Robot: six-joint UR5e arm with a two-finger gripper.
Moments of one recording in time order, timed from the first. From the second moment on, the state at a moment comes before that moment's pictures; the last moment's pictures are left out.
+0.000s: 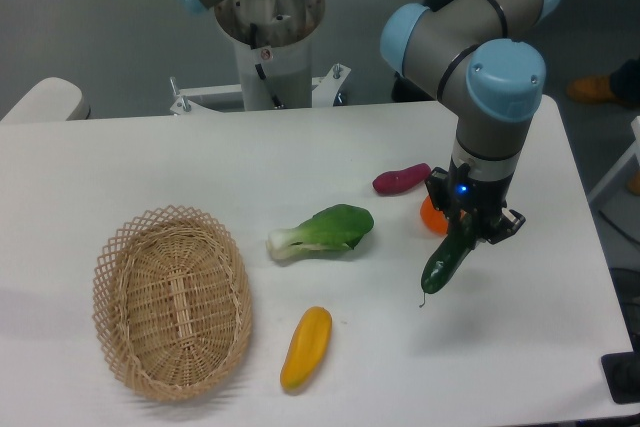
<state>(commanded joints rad) 2.66 -1.96 -1.49 -1.10 1.53 1.38</state>
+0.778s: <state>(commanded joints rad) 2.64 -1.99 -1.48 -1.09 1.53 1.37</state>
